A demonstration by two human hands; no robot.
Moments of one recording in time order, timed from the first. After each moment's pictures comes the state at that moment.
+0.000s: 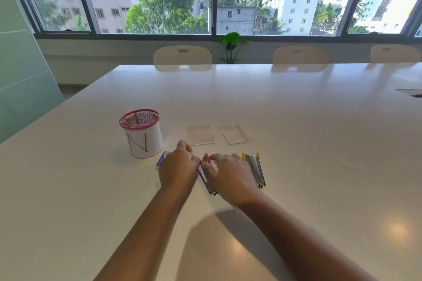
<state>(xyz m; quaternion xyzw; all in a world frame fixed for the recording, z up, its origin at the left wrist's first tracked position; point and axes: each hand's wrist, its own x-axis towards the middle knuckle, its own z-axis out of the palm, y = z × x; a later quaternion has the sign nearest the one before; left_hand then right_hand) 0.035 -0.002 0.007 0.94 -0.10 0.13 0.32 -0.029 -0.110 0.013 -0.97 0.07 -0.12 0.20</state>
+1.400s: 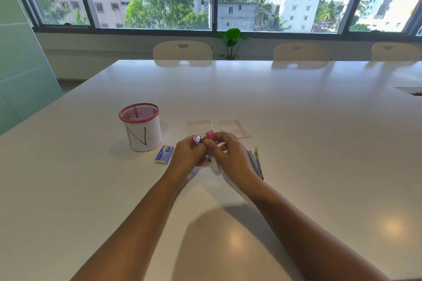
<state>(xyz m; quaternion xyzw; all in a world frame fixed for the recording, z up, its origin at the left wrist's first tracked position) 0.022 -0.012 0.025 0.75 -0.18 -0.03 0.64 -0.017 -0.120 0.013 -0.82 0.02 -0.22 0.53</state>
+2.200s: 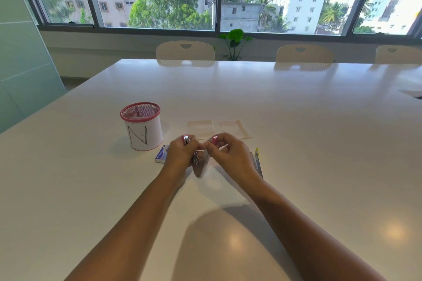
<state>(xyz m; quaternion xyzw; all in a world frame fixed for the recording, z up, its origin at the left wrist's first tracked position) 0.036 -0.010 0.010 0.69 -0.06 -0.03 0.72 -0.024 -0.122 0.025 -0.83 0.03 -0.21 0.51</state>
